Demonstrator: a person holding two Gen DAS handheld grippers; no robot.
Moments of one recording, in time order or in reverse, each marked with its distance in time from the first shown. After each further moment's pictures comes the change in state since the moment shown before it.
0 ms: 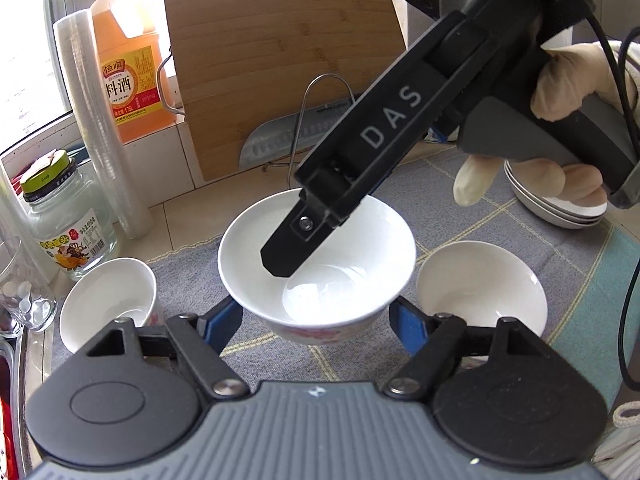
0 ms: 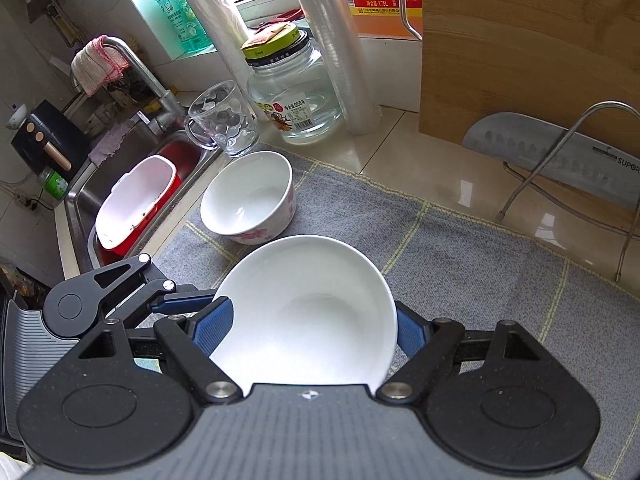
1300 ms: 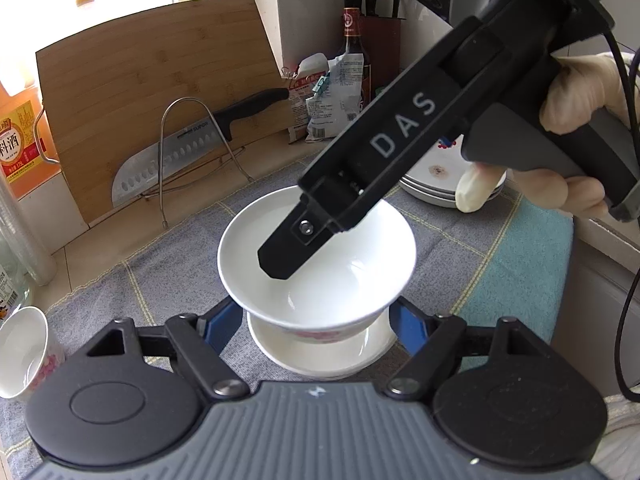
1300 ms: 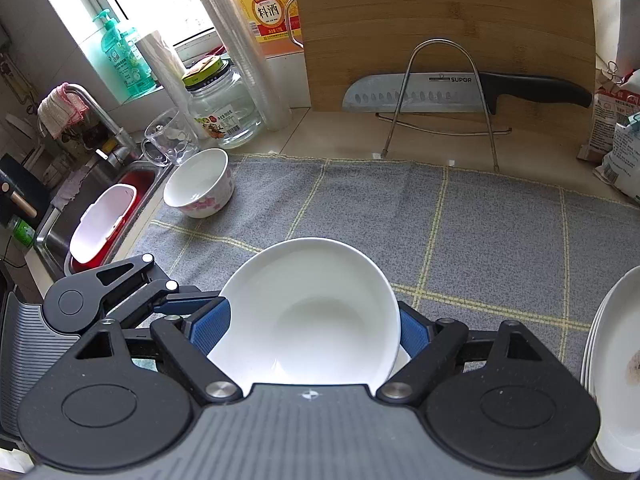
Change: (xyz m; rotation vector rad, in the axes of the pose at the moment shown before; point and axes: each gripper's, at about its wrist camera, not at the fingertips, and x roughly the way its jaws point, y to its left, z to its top) left arm -0.007 -0.080 0.006 0.168 -0.007 -0.204; right arm -0.082 -0.016 -0.101 0.183 -0.121 -0.150
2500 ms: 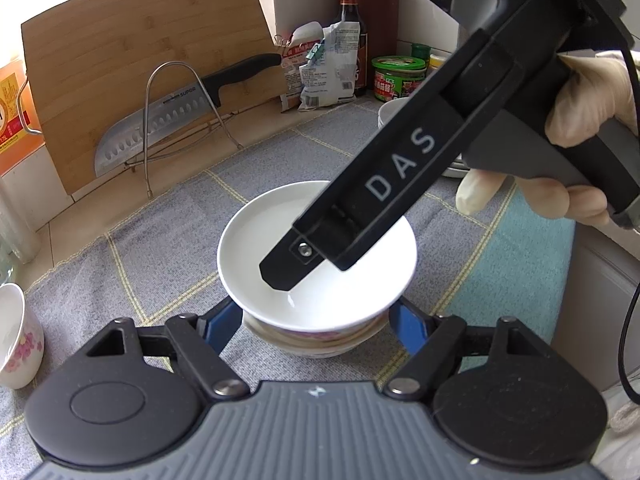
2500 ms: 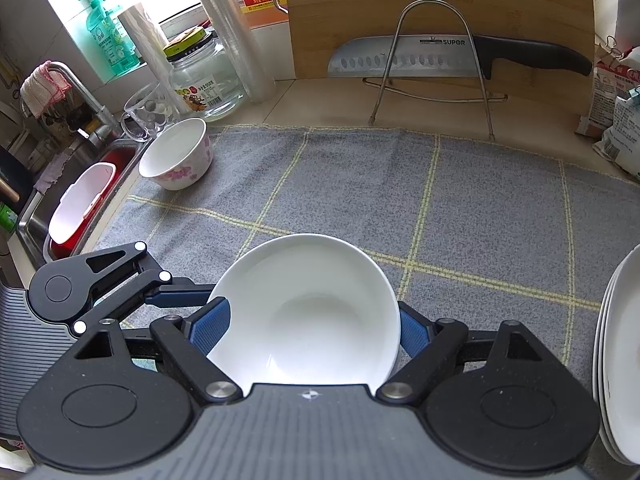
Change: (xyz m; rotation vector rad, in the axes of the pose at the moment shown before) left arm 0.020 -0.001 -0.008 -0.009 0.065 -0.015; right arm 0.025 -0.006 -0.018 -0.012 0.040 -0.037
